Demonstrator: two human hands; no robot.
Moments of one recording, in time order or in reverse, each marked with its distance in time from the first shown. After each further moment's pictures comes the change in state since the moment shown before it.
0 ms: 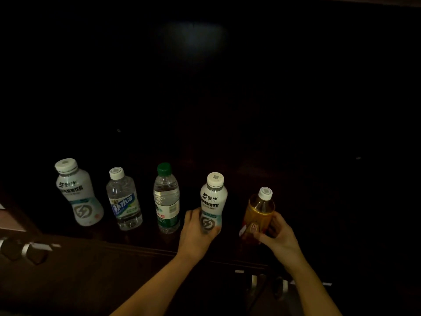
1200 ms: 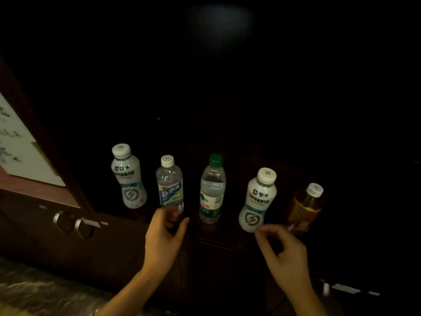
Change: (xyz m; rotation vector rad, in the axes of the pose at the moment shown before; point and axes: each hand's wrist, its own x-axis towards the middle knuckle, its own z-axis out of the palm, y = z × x) left_hand -0.047 -0.079 -0.144 0.011 0.423 0.167; right_hand -0.068 -0.052 0.116 -0.247 0.151 -0.489
